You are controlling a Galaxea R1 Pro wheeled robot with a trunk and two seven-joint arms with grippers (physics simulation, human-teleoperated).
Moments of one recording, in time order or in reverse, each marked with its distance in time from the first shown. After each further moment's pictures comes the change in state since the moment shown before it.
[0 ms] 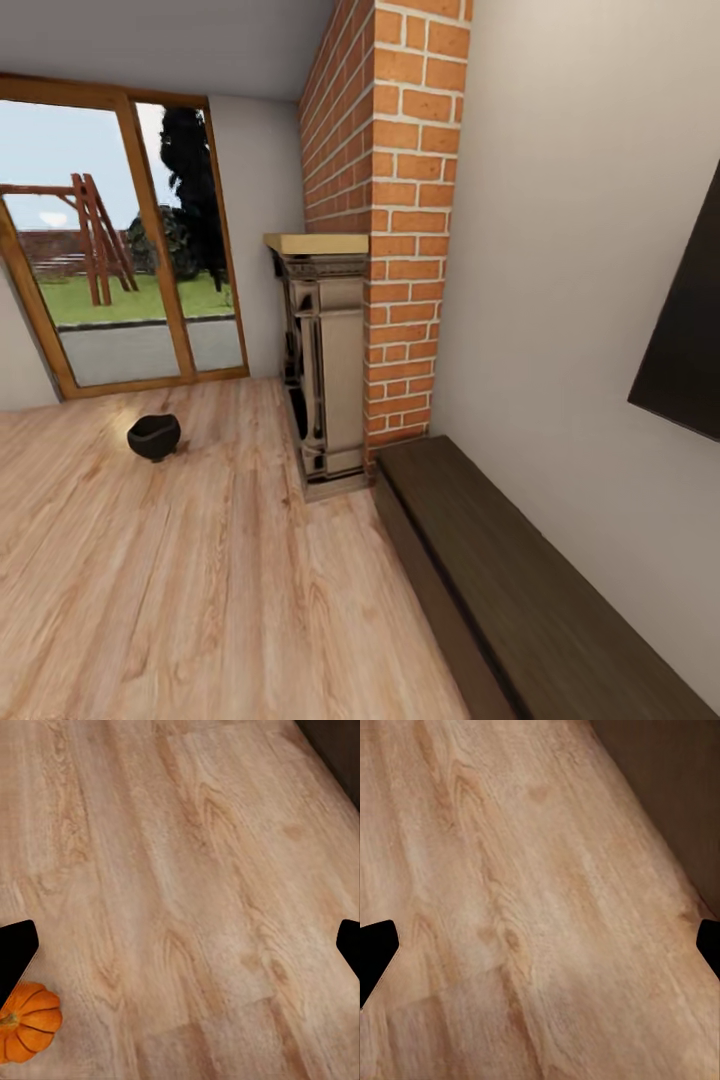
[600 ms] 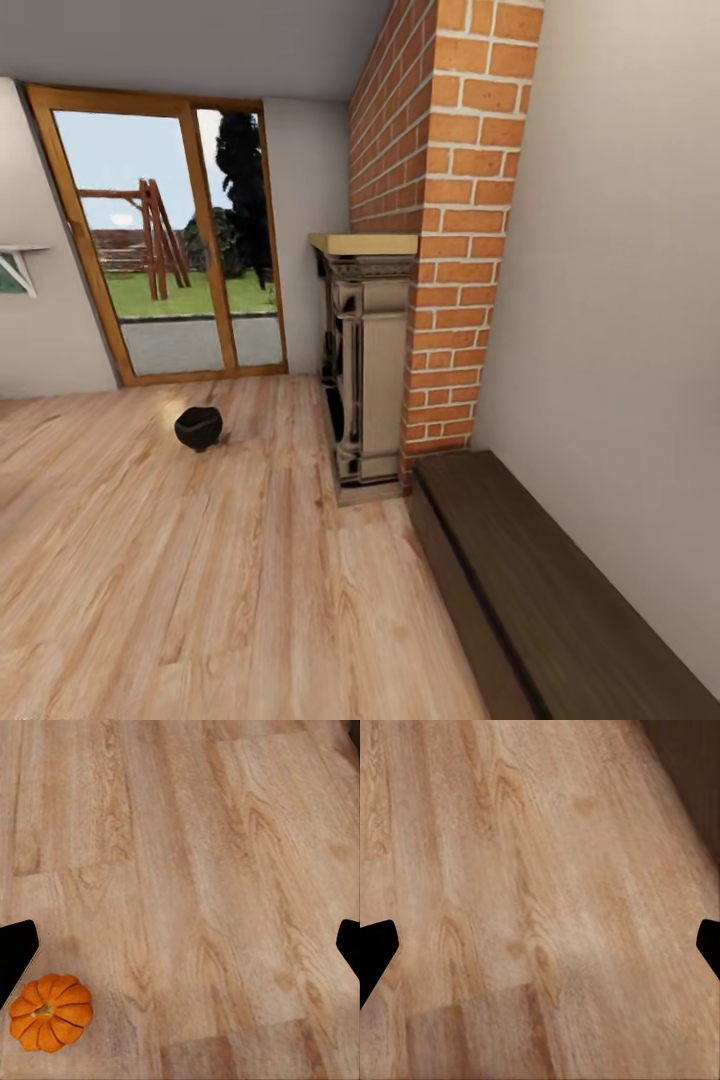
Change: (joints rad) left arm 0.000 0.000 0.000 0.000 0.000 0.000 0.000; right arm 0.000 -0.001 0.000 0.000 0.000 0.000 0.000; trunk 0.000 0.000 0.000
